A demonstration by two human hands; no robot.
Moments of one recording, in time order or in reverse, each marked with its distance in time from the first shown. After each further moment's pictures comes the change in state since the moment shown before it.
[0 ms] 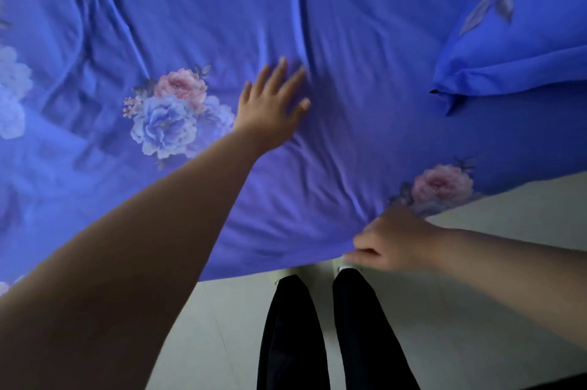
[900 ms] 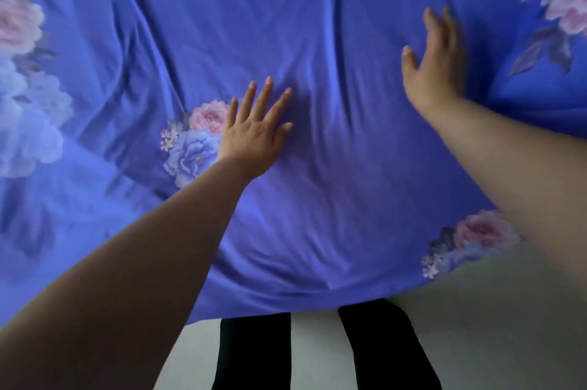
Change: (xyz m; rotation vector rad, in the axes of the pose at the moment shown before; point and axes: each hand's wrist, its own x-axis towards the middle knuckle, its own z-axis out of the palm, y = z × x) left_hand 0.005 -0.079 -0.007 0.121 0.087 -0.017; right_hand 0.149 0.157 -0.123 0.166 0.917 0.784
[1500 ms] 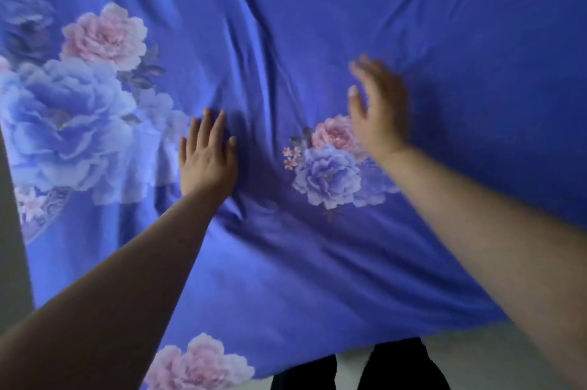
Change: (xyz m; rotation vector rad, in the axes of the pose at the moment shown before) left_hand -0.062 -0.276 -0.030 -0.144 0.149 -0.332; right_hand -0.080 -0.269 0.112 0.108 0.131 -0.242
